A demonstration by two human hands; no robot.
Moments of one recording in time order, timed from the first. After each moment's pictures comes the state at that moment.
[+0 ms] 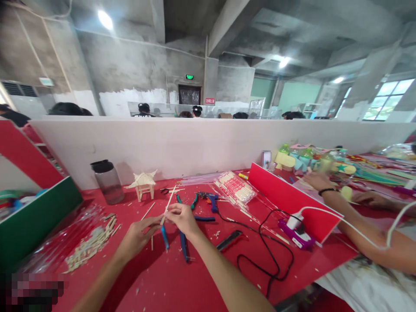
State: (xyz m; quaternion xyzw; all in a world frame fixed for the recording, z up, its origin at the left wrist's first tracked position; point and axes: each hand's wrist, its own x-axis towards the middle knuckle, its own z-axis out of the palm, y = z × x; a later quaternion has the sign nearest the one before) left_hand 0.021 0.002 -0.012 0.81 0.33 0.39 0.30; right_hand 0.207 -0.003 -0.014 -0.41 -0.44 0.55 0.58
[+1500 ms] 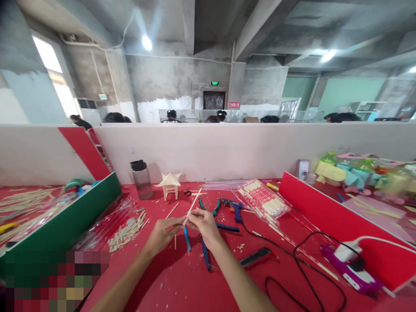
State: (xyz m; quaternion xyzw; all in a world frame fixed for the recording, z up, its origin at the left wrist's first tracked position) left_hand 0.020 -0.002 -0.020 0.81 0.32 0.42 0.26; right_hand 0.201 -0.013 -0.011 -0.38 -0.37 0.61 0.59
